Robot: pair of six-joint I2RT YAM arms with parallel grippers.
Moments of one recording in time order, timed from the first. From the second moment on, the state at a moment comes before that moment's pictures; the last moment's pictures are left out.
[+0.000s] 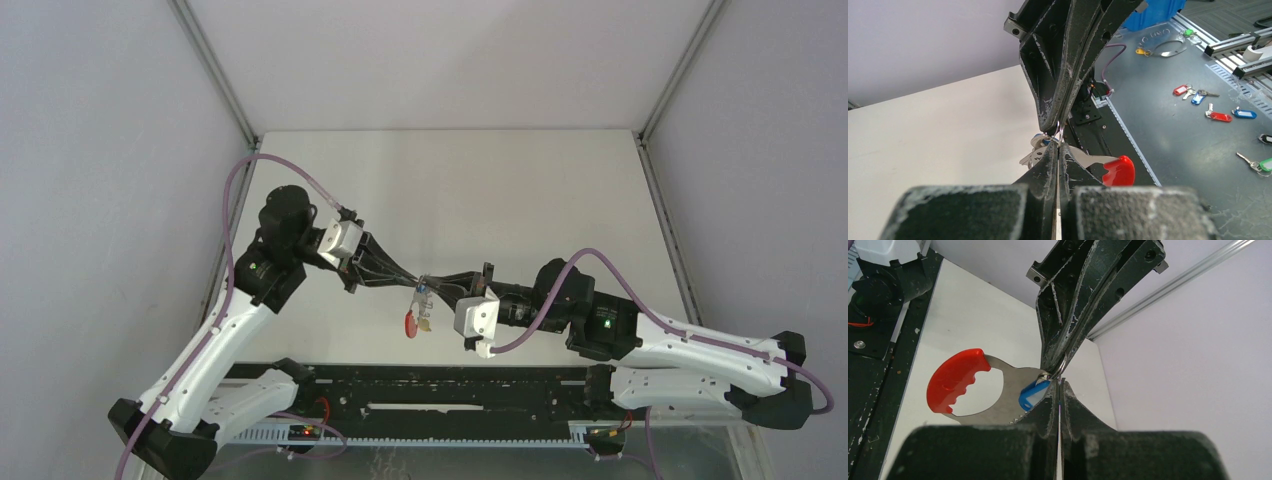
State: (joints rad) left arm -0.48 0.93 1.01 -0.22 1.37 0.26; right arm 1.28 0.92 0.93 -0.02 -0.10 -0.78
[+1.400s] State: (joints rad) left arm -0.51 0.93 1.01 -0.45 1.34 0.40; right arm 1.23 0.97 1.02 -0.14 -0.25 -0.79
